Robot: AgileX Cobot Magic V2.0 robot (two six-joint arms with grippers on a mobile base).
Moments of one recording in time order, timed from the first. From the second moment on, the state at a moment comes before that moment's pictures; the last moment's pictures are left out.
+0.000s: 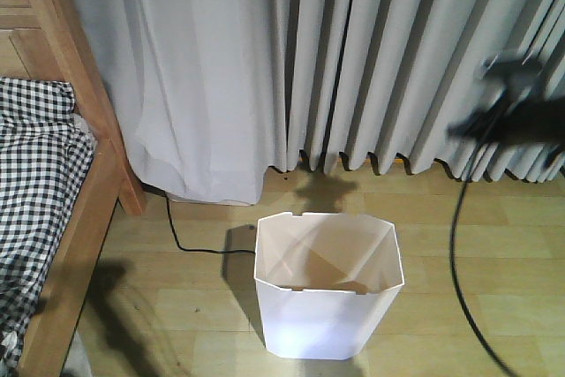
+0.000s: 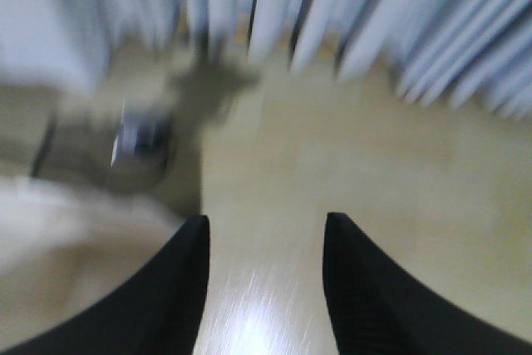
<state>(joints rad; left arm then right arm) 0.00 -0.02 0.03 -0.03 0.27 -0.05 -0.12 1.82 -0.97 1.20 0.09 -1.42</state>
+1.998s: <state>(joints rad) 0.00 -0.02 0.03 -0.03 0.27 -0.05 -0.12 0.09 -0.18 1.49 -0.01 -1.41</state>
